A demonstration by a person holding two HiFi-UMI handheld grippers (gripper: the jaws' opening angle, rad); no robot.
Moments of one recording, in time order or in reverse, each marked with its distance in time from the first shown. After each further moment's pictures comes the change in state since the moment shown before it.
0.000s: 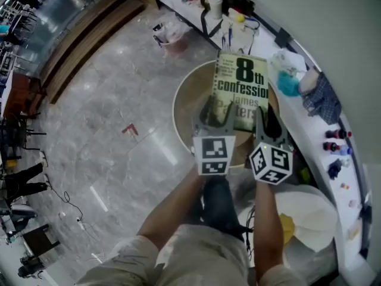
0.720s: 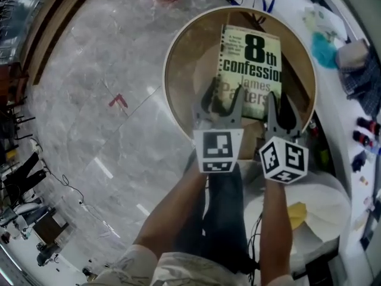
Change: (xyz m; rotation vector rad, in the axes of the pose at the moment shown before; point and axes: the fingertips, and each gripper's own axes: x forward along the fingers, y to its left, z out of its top) left arm 0.100 0.039 -0.209 -0.089 0.135 -0.034; right arm 0.096 -0.025 -0.206 0.011 0.182 -0.037
